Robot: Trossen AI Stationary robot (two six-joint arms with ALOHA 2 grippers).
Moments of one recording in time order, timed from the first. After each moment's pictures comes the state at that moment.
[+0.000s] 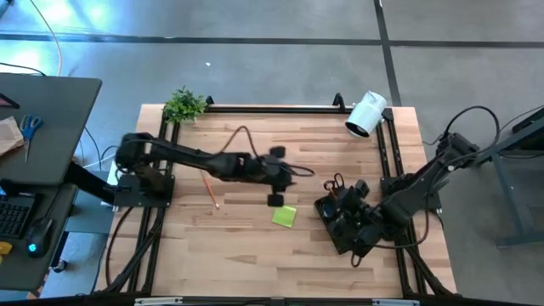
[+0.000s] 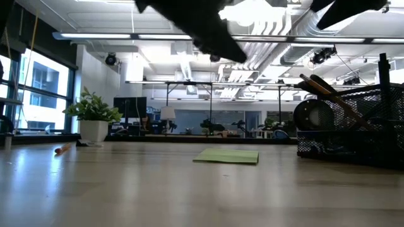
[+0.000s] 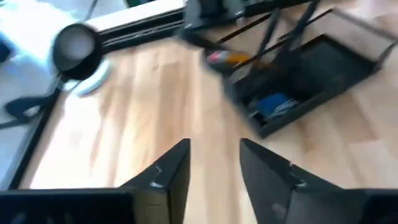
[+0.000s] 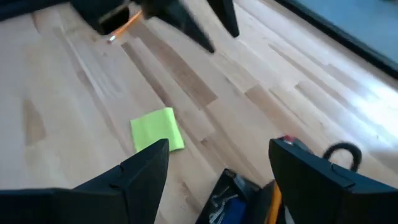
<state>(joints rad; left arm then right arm) 0.06 1.77 1.26 -0.09 -0.18 0.20 0.71 1.41 1.18 -1.04 0.85 1.20</state>
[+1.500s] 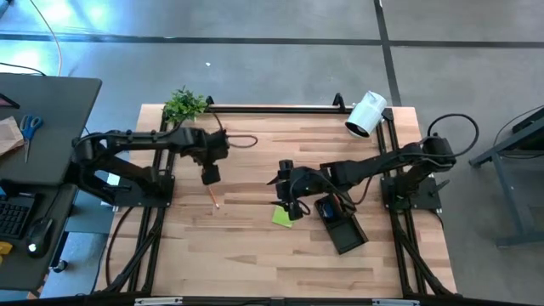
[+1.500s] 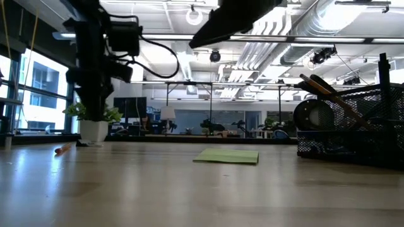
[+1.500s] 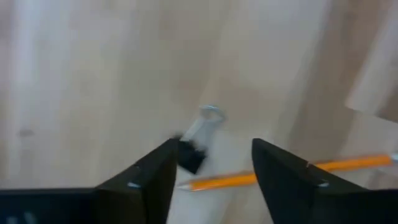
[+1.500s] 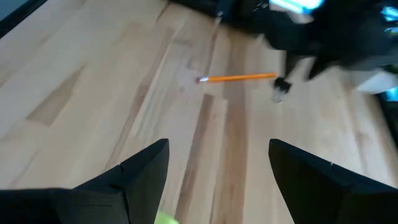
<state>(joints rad) 0.48 1.32 0.78 -0.87 -0.08 0.07 0.16 1.64 1.18 -0.15 0.13 -0.24</state>
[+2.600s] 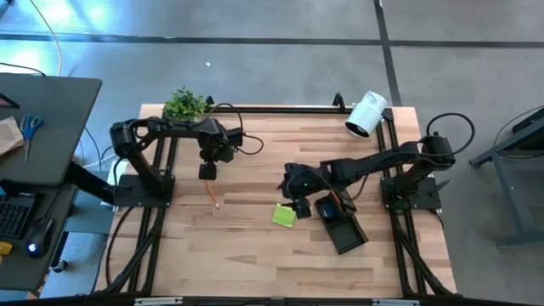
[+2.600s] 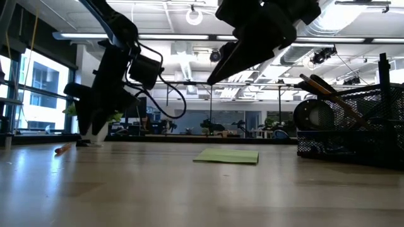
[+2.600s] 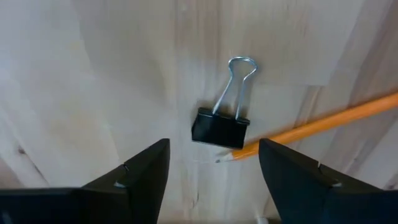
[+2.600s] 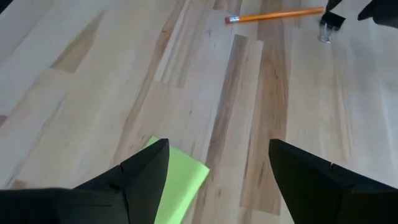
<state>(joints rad) 0.57 1.69 0.97 -1.09 -0.12 0.43 0.10 1.64 1.06 -0.18 -0.04 -0.18</state>
